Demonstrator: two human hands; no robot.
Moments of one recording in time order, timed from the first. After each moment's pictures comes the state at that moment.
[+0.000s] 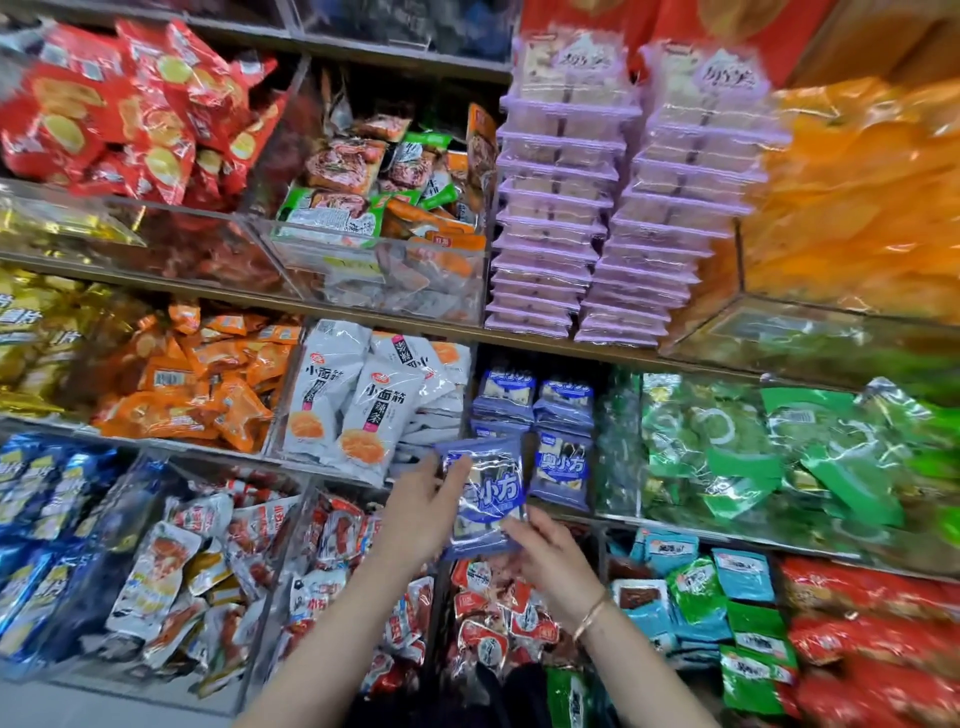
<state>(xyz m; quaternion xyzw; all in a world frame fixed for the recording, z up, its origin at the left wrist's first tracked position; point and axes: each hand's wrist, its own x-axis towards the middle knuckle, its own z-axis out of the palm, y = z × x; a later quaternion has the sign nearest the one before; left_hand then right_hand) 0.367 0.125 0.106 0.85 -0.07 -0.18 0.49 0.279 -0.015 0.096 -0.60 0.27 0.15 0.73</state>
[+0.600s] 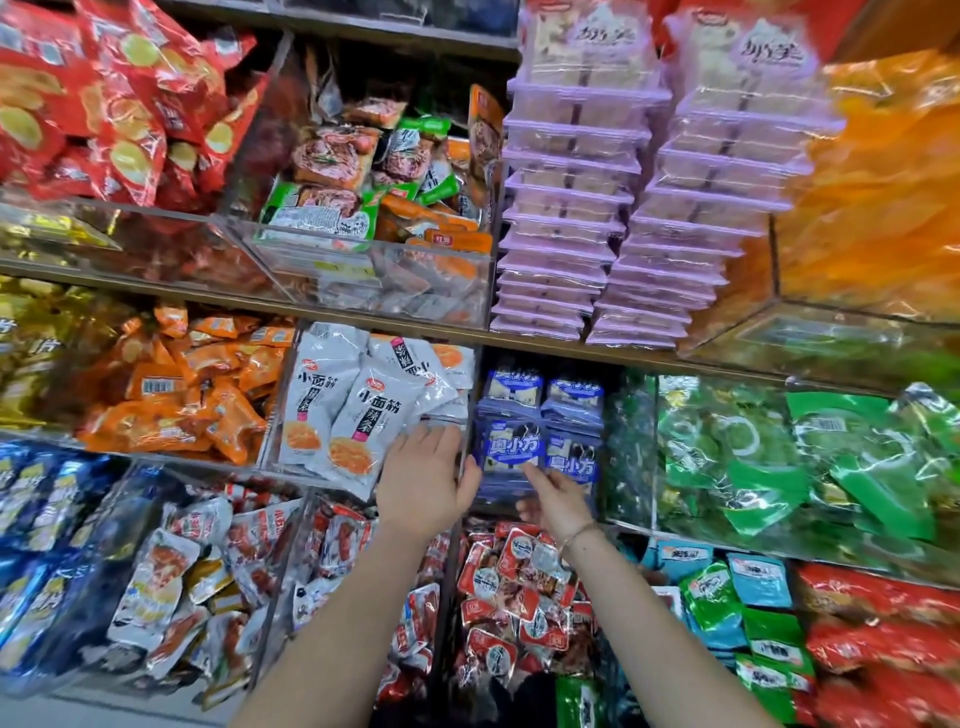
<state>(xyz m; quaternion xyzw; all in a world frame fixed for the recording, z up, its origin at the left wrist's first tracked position) 0.419 0.115 0.075 0.94 -0.28 0.08 0.18 0.353 -0.051 0.027 -0.58 0.40 0.09 0.70</state>
